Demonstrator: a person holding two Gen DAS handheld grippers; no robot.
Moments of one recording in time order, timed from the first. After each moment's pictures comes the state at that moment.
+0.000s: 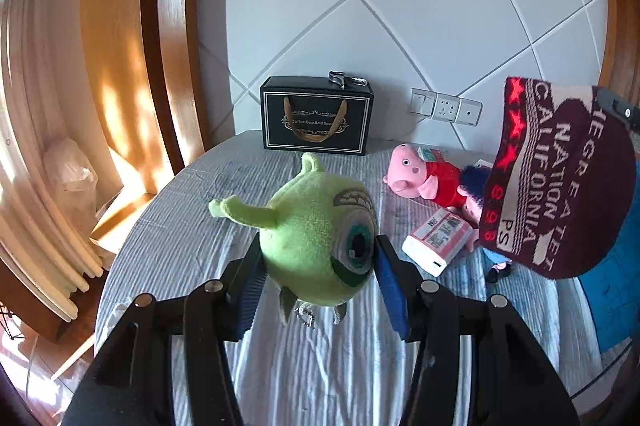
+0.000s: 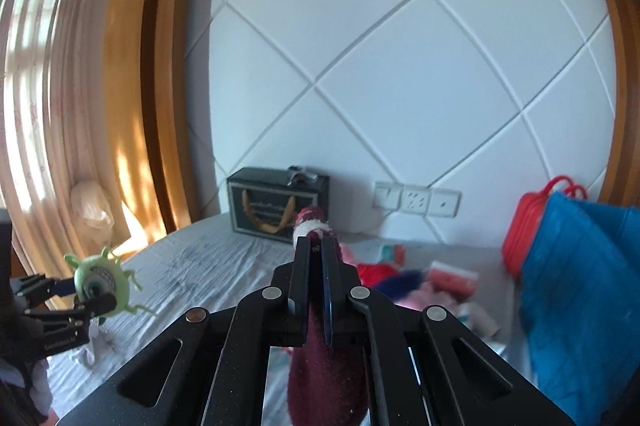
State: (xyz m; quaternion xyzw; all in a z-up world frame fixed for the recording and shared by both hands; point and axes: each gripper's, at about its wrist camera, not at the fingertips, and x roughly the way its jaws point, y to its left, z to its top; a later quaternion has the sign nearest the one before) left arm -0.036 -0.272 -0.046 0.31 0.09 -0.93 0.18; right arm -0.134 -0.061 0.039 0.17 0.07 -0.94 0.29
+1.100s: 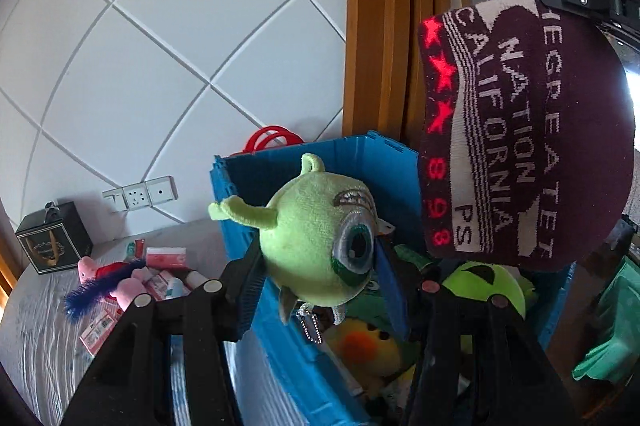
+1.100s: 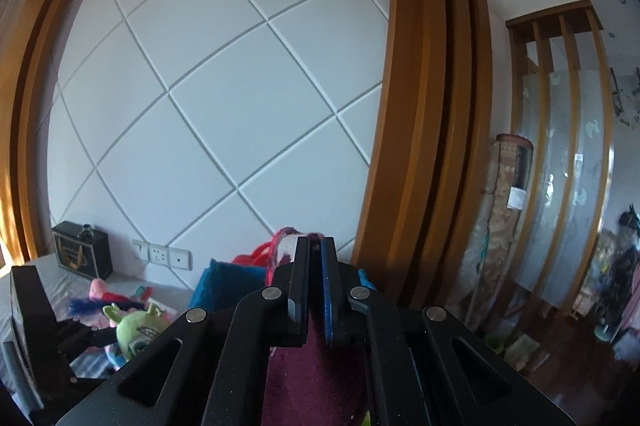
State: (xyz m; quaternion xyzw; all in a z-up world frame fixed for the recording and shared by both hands) left arm -0.170 0.300 0.071 0.24 -0.01 -0.97 -0.10; right arm -0.142 0.433 0.207 0.07 0.10 -0.99 0.05
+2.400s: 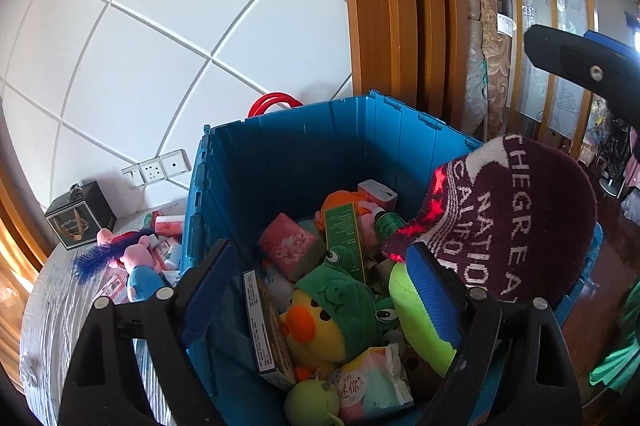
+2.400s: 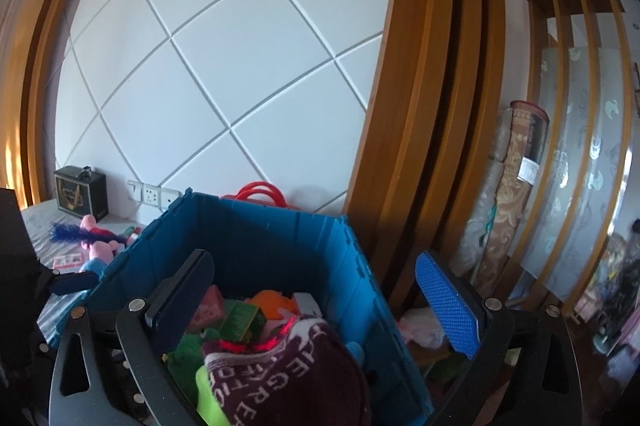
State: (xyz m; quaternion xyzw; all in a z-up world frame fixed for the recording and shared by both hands) left arm -0.172 0.403 0.044 0.29 -0.04 -0.96 -0.01; right arm -0.175 0.537 0.128 0.12 0.12 -0.98 0.09
